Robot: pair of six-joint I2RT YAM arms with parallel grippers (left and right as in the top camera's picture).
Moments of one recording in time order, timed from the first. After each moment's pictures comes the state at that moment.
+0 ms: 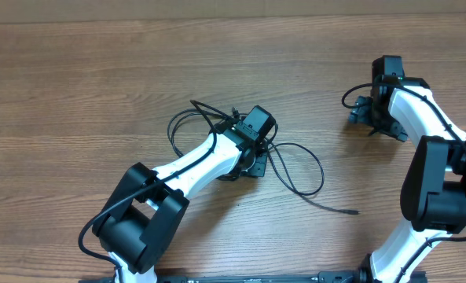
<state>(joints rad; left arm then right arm) -0.69 1.90 1.23 -0.68 0.08 -0.50 -0.10 1.97 1.36 -0.80 0.28 0.40</state>
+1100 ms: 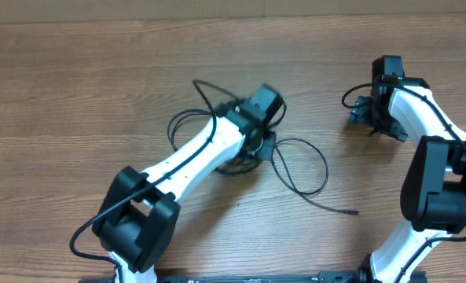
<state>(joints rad) -0.68 1.90 1.47 -0.88 0.08 -0.46 -0.10 1.97 1.36 -0.80 0.28 0.40</state>
